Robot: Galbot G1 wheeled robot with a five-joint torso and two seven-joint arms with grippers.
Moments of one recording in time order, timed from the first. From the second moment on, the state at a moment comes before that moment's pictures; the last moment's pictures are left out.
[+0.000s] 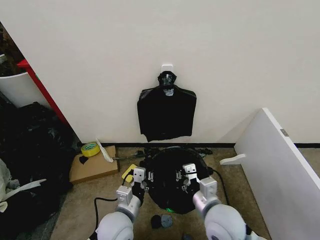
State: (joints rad) left arm 1.37 -1.07 0.01 -2.09 -0.46 0.14 -0.33; right arm -1.25 1.09 -0.06 2.14 0.47 -0.51 0.43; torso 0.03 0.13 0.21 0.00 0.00
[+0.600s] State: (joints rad) left arm 1.38 -1.06 0.00 -2.09 -0.45 0.13 -0.33; right arm -1.33 0.99 -0.04 2.26 0.34 -0.52 0.28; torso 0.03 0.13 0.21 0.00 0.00
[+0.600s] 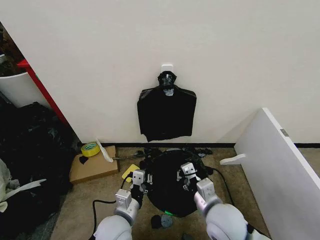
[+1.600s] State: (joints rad) left arm 1.43 -1.04 0.01 -2.13 -0.26 0.10 -0.26; right arm -1.17 1.07 -0.18 2.04 0.14 -0.65 0.31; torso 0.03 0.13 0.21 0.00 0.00
